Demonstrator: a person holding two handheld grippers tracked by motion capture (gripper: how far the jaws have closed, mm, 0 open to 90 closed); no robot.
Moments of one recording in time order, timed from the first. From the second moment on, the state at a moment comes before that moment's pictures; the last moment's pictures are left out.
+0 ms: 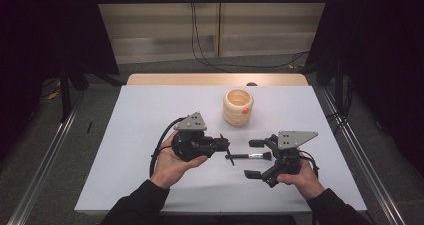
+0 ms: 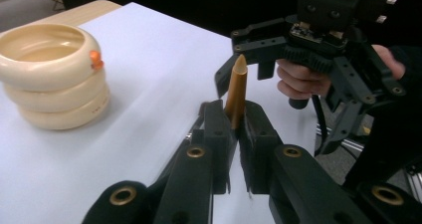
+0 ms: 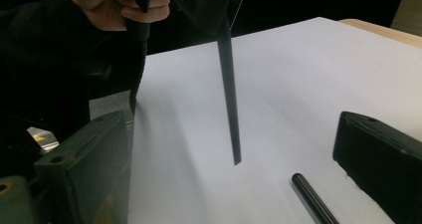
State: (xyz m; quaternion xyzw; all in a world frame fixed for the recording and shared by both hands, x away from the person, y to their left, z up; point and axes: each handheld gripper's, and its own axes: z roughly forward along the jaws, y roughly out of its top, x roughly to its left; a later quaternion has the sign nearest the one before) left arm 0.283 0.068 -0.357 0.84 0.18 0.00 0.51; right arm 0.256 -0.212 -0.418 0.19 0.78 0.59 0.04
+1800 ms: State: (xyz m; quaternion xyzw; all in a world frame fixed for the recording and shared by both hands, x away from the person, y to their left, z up) left arm 0.277 0.048 -0.376 0.84 0.16 -0.04 0.52; right arm 0.262 -0.194 -0.421 0.16 0.80 0.57 0.01
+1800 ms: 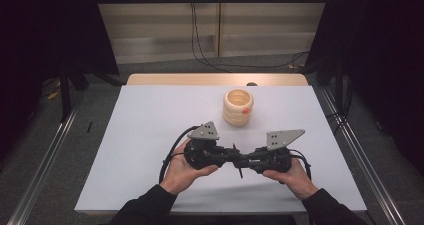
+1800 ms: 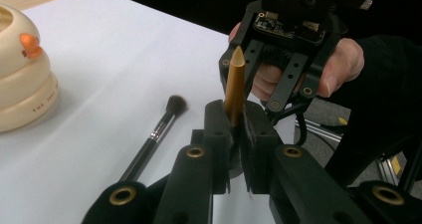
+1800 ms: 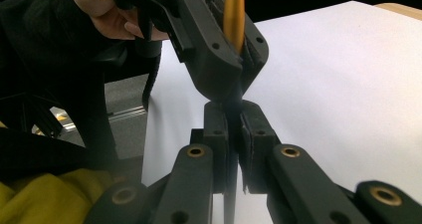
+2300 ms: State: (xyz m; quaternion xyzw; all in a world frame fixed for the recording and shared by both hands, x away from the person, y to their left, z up) left arm 0.277 0.052 -0.380 0.83 0.17 -0.01 0.54; right arm 0.263 -0.195 -0.420 0.17 0.80 0.58 0.01
